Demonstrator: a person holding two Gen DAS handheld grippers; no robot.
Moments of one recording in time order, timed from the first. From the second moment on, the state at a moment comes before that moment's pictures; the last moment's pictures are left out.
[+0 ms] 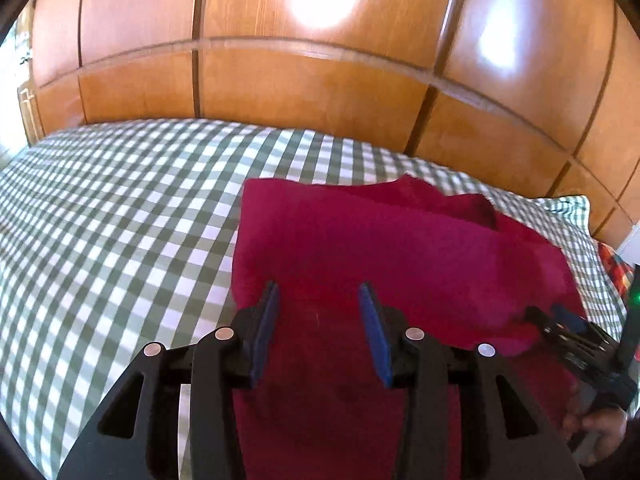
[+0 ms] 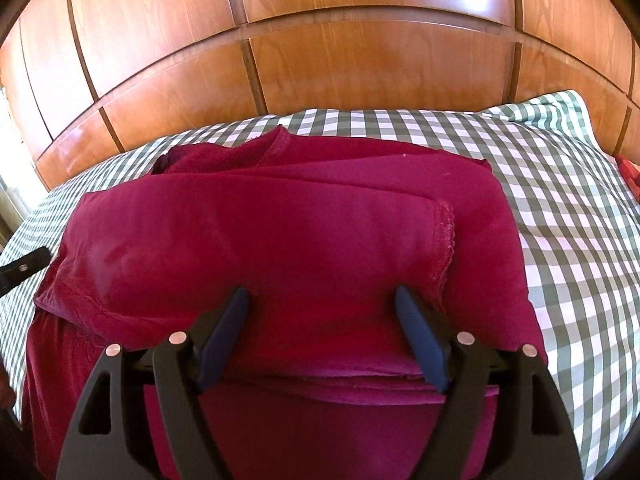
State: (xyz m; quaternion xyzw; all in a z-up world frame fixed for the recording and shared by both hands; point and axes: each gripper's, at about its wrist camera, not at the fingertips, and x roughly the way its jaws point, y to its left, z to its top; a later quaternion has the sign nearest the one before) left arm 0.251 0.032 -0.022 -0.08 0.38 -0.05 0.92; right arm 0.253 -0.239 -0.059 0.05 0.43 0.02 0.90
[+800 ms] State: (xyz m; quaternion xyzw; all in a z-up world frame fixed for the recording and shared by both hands) left arm 0.158 0.044 -0.029 -0.08 0.39 -0.06 0.91; right arm 0.230 -0.236 -0.030 0.06 0.43 0.01 0.90
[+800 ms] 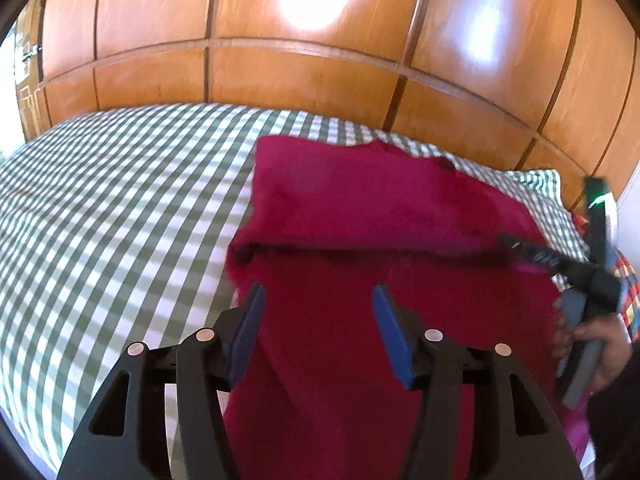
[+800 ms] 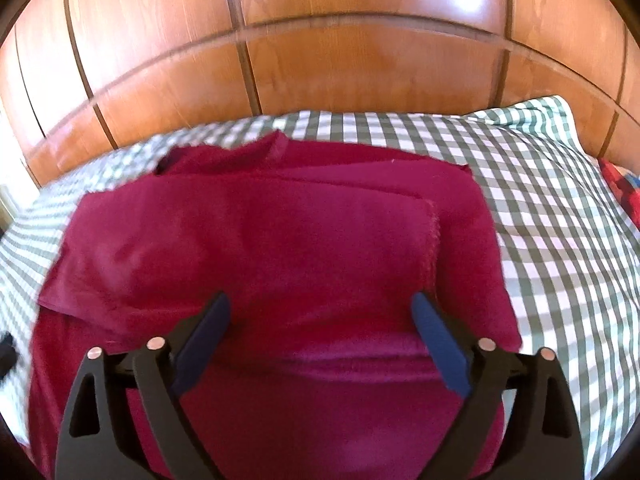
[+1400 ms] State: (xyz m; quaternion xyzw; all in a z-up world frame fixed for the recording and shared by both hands) left arm 0.072 0.127 -0.068 -0.12 0.44 -0.11 0.88; right arm 0.062 -0.315 -0.041 0.12 0.50 0.02 0.85
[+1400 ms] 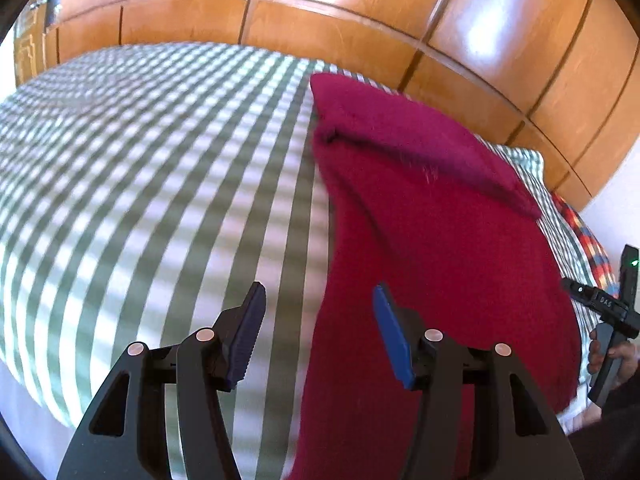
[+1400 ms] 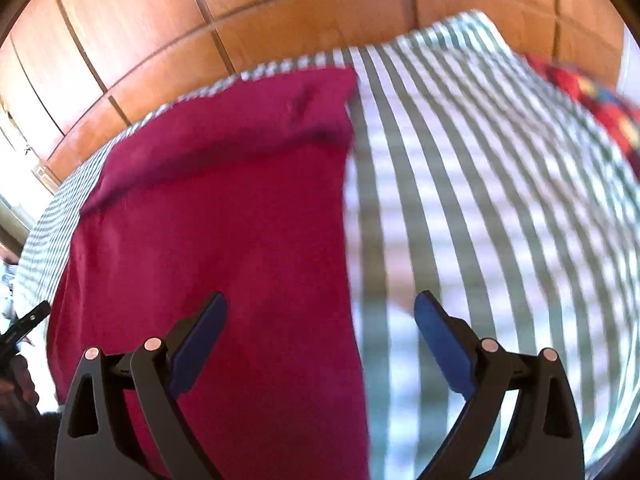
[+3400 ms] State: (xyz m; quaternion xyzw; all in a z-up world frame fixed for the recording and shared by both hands) left arm 0.166 0.135 -0.079 -0.24 0.45 -0.20 0.84; right arm 0.115 -0.323 -0.055 0.22 0.49 0.05 0.84
